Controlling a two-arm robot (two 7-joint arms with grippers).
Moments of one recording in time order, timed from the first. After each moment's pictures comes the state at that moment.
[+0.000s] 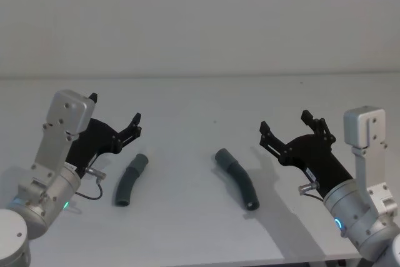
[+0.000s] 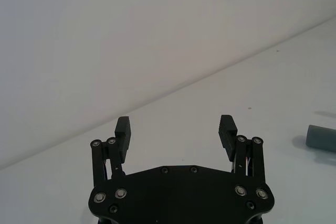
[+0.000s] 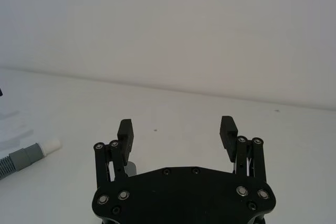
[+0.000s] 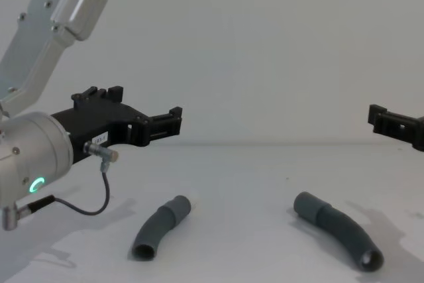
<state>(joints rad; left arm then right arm) -0.24 0.38 0.45 -1.63 -0.20 0.01 -0.01 -0.01 0.34 -0.23 -1.77 0.29 0.03 0.07</state>
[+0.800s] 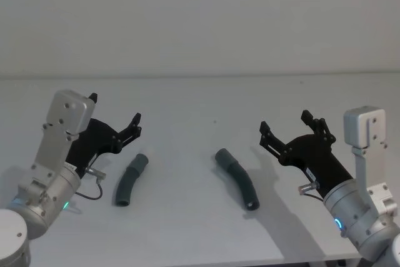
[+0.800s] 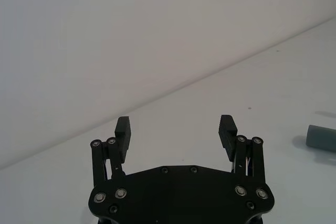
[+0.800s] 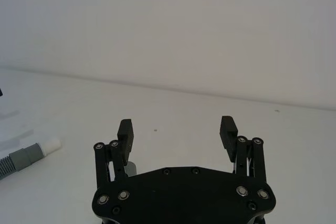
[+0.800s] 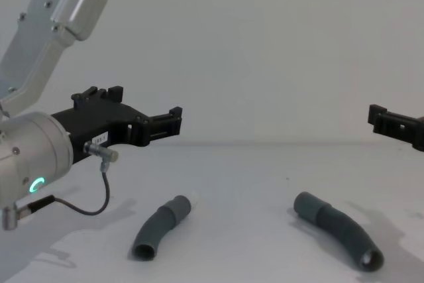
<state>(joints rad) -0.24 0.38 0.45 -1.63 -0.20 0.01 -0.01 -0.01 0.34 -0.23 -1.77 0.29 0.03 0.07</state>
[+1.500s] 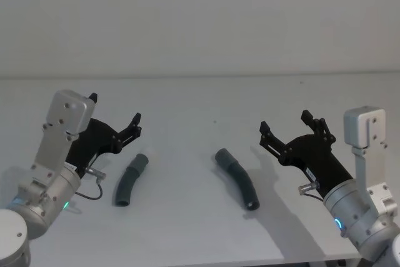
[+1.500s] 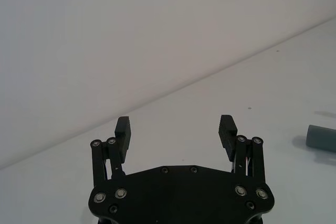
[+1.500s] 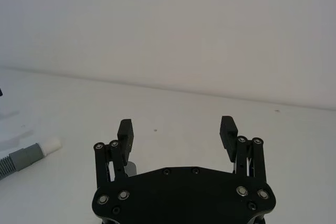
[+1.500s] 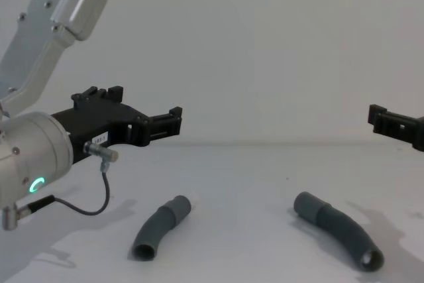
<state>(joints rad) -0.24 0.38 0.45 -1.63 -0.20 0.01 -0.01 -0.01 0.34 -0.23 -1.77 0.29 0.03 0.07</state>
